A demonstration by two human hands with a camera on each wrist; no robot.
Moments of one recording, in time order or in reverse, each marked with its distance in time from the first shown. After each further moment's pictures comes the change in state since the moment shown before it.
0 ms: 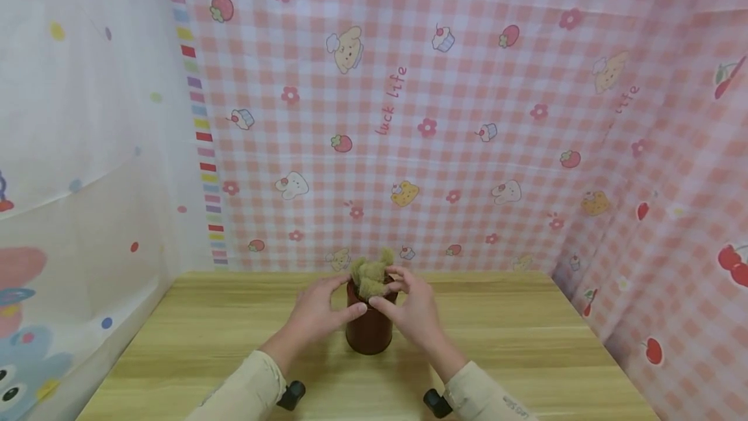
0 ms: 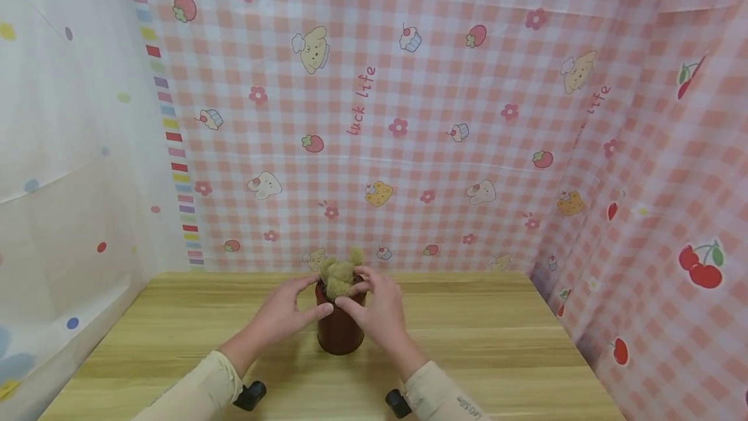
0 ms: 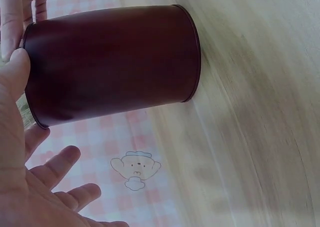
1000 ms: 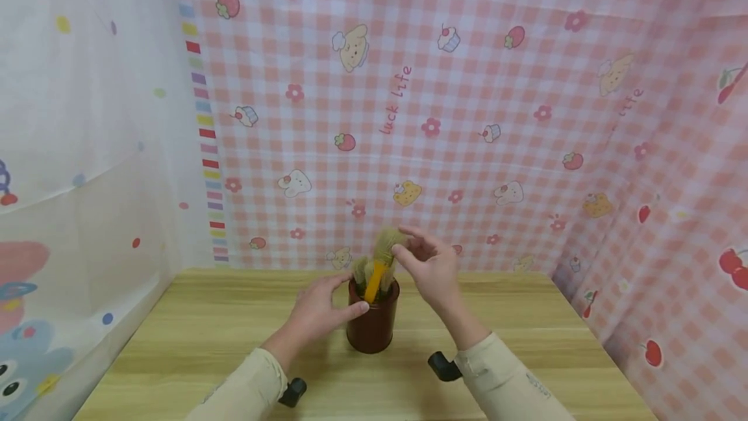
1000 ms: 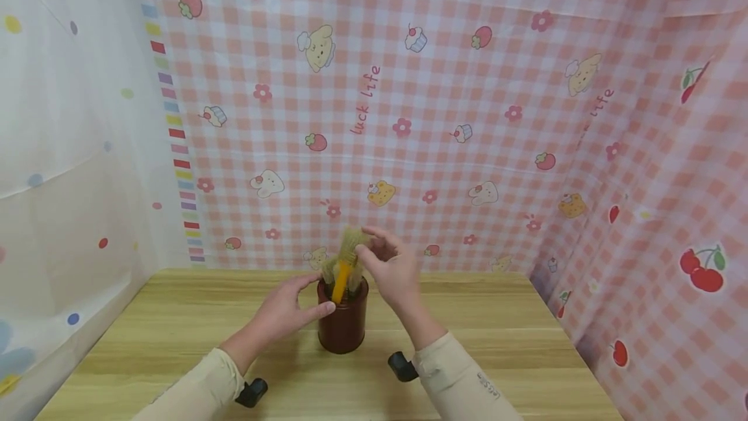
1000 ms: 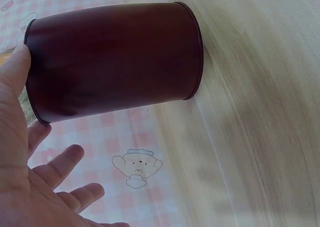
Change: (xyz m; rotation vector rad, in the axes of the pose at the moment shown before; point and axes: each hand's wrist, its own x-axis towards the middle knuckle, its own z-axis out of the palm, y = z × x) left_hand 0.001 0.000 -0.002 -0.020 0.007 -0.025; right_hand 0.040 -0.054 -0.045 0.285 0.154 -0.048
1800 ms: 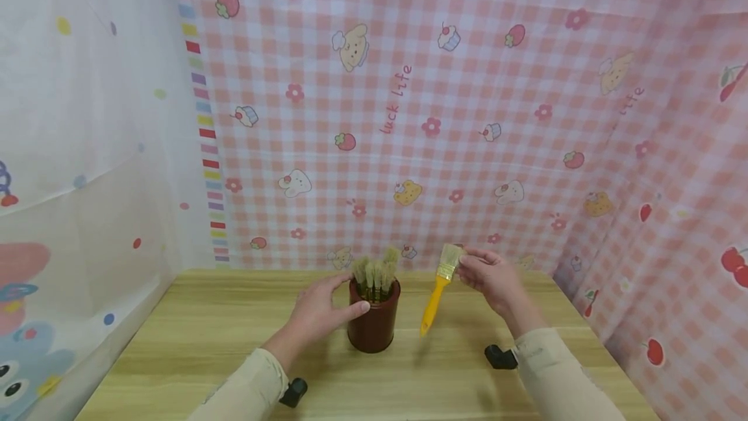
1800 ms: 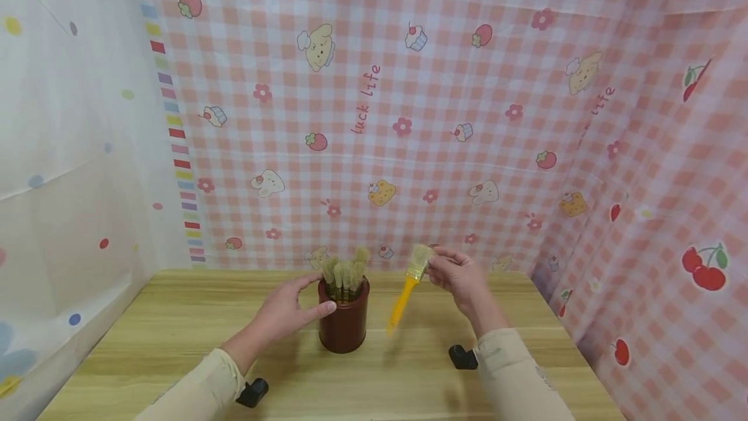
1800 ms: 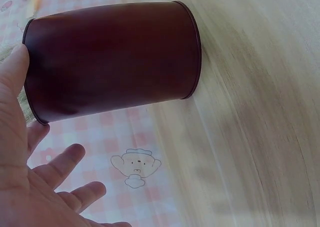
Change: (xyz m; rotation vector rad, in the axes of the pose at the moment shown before) left_hand 0.000 -0.003 0.002 -0.020 0.001 -0.013; right_hand 0.009 0.082 -0.118 0.350 -0.075 0.620
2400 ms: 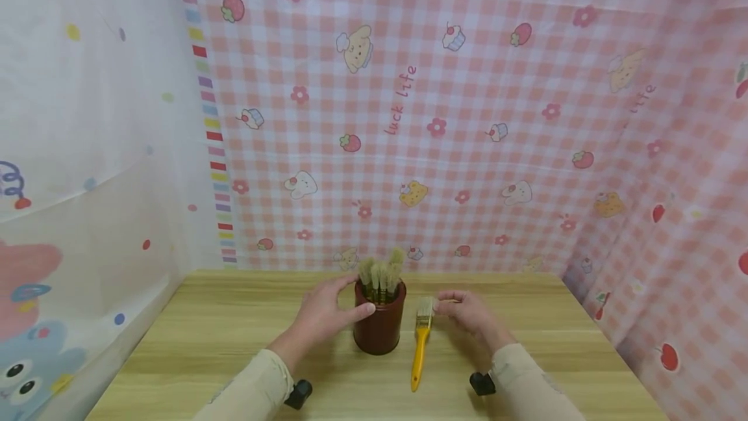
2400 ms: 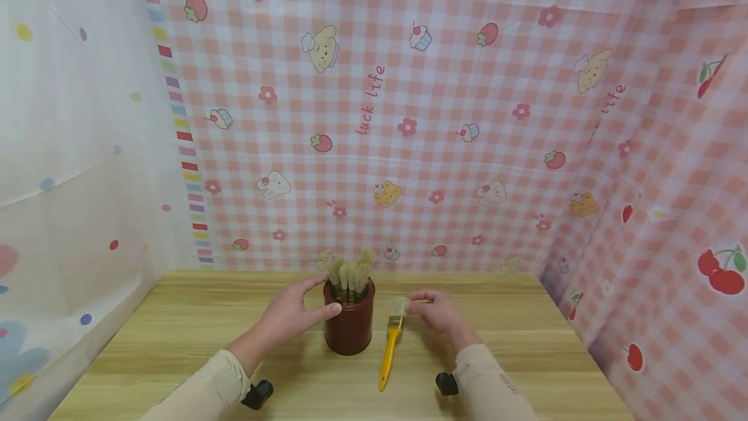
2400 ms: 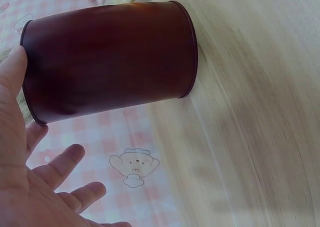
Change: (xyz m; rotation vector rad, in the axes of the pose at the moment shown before) left_hand 0.000 0.000 0.000 0.028 0.004 -0.014; right_hand 0.016 0.096 0.022 -0.467 -0.045 0.116
